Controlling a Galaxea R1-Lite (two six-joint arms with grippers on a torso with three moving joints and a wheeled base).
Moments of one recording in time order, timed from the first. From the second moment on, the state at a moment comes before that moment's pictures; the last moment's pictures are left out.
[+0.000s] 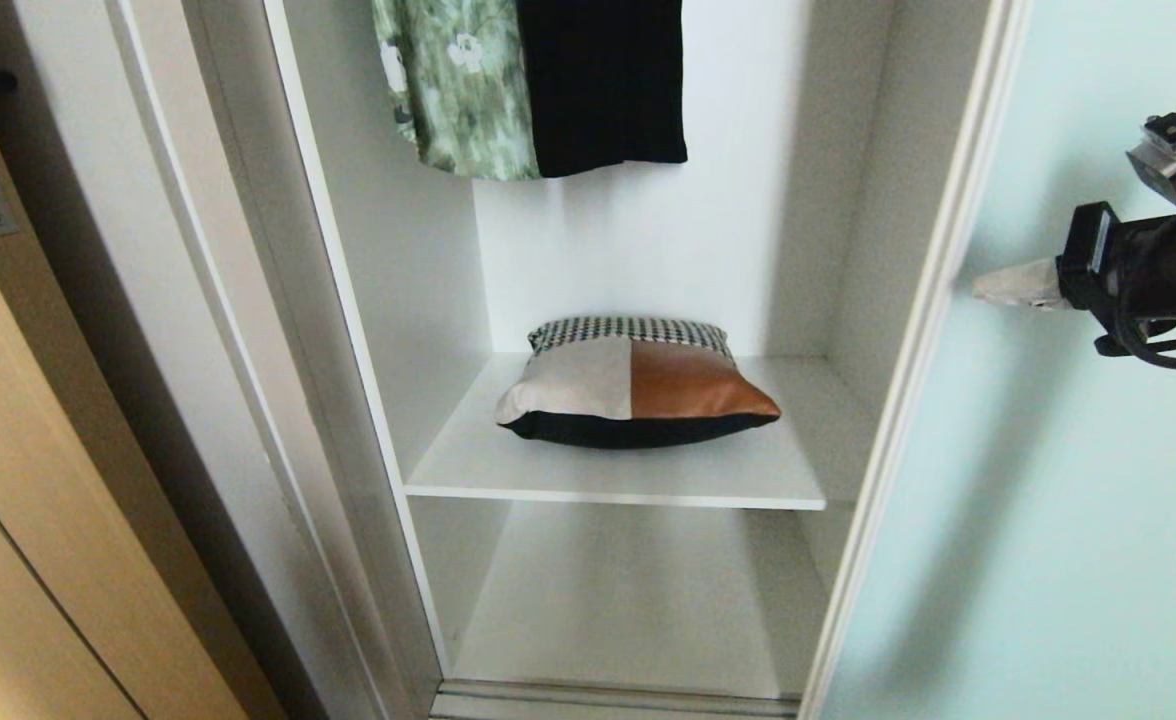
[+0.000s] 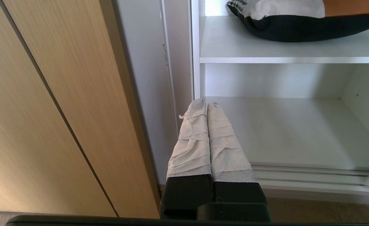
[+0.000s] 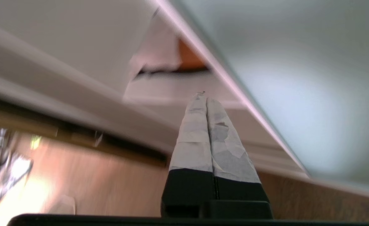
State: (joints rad) left arm 0.02 0.00 0.00 0.01 -0.02 0.05; right arm -0.04 1.60 -1.47 0.27 0.49 0.46
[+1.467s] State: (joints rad) left arm 0.02 0.00 0.00 0.01 -0.02 0.05; right arm -0.78 1.40 -1.33 -0.12 0.43 0.48
